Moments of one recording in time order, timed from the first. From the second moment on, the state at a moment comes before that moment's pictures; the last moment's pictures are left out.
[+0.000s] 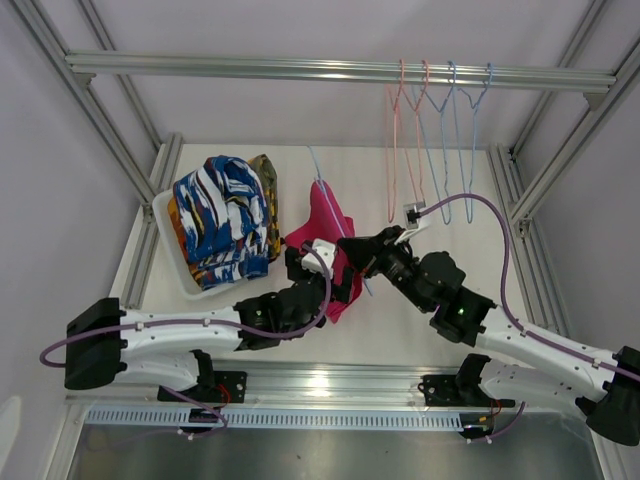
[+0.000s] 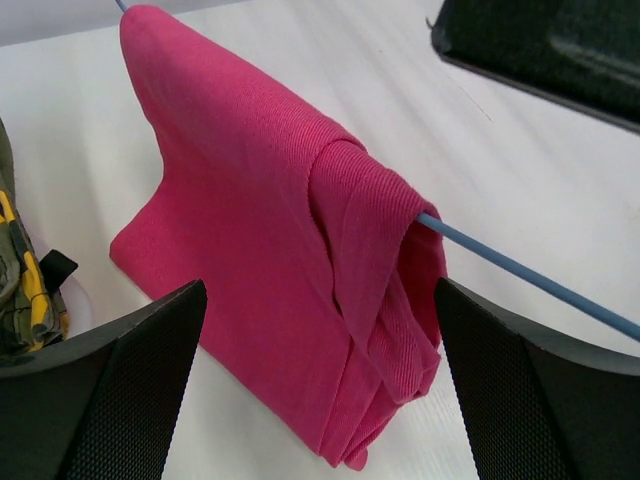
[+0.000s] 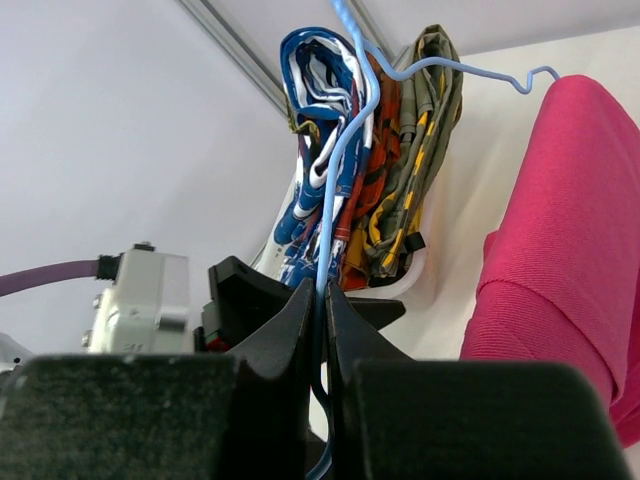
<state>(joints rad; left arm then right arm) -1.27 1.20 0.70 0.25 -0.84 -0.24 0.99 0.92 0.70 0.31 0.25 0.64</state>
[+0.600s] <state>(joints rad) -1.19 1.29 0.72 0.21 -0.87 -0.37 1.01 0.88 0.70 0.30 0.25 0.65</state>
